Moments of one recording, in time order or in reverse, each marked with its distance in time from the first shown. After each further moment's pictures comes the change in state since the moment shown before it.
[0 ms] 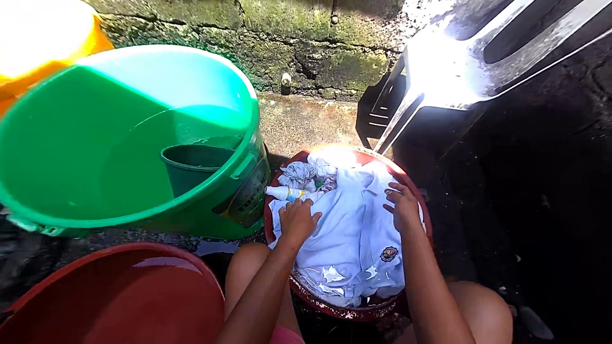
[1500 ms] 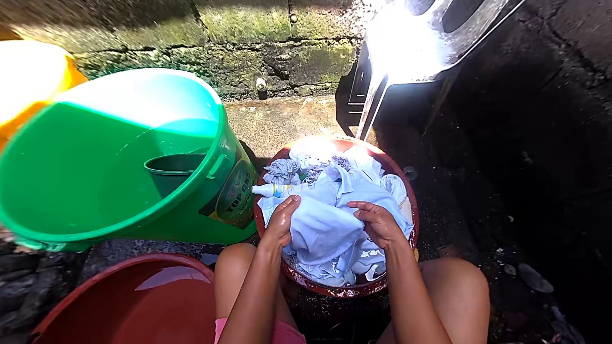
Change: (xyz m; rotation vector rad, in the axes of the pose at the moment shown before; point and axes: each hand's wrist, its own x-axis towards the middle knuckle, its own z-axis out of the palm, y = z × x) left_hand -0.047 0.001 0.013 -1.457 -0.101 0.089; right_hand -0.091 0.022 -0.019 0.305 -0.349 0.129
